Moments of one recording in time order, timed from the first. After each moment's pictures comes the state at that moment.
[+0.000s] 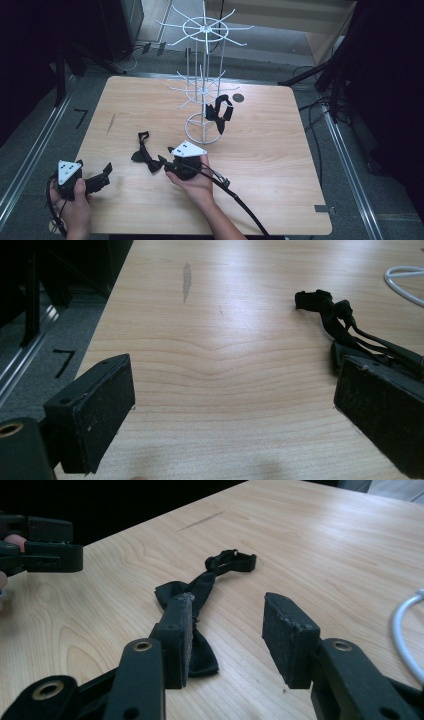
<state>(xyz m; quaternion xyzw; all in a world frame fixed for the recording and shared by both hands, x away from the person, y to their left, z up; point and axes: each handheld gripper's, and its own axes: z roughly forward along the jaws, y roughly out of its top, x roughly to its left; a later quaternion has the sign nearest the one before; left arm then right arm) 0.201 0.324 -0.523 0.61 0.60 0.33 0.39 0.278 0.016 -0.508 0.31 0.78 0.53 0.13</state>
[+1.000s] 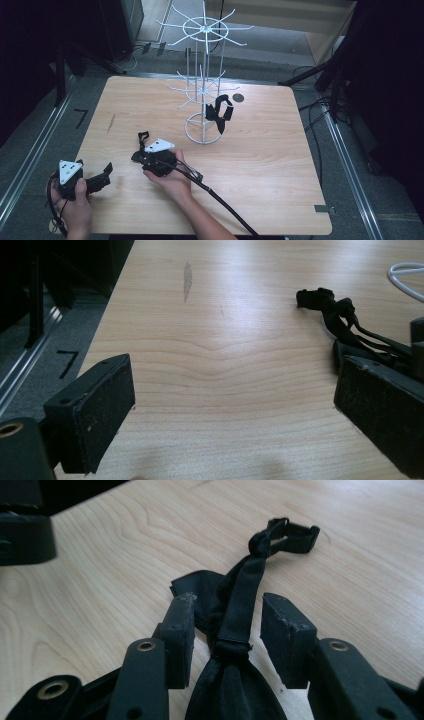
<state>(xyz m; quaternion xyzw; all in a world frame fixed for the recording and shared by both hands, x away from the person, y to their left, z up) 0.201 0.323 -0.523 0.61 0.60 0.34 0.39 0.295 0.087 -0.528 0.32 0.82 0.46 0.10</state>
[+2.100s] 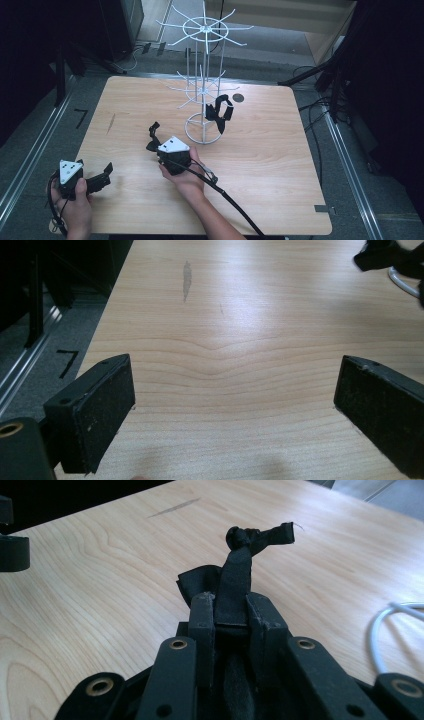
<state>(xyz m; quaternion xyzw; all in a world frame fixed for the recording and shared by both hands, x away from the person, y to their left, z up) 0.202 0.322 -0.523 0.61 0.60 0.34 0.39 0.286 0.043 -0.500 0.32 0.80 0.47 0.19</state>
